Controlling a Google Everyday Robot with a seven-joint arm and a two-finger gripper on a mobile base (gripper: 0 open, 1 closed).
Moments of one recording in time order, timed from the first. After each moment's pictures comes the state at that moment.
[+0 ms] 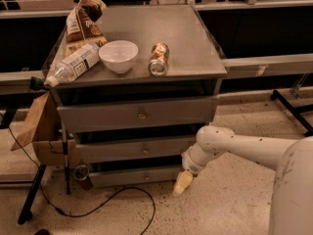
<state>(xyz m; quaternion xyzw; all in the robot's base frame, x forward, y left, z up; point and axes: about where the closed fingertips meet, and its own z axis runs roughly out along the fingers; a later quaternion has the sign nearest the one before) 0.553 -0.104 0.436 -0.58 0.79 0.16 0.13</state>
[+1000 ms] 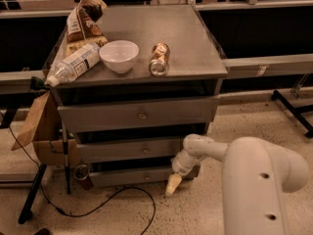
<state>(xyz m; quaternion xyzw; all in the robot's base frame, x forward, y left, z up) 0.608 -0.080 0.303 -0.61 0.76 0.18 0.12</state>
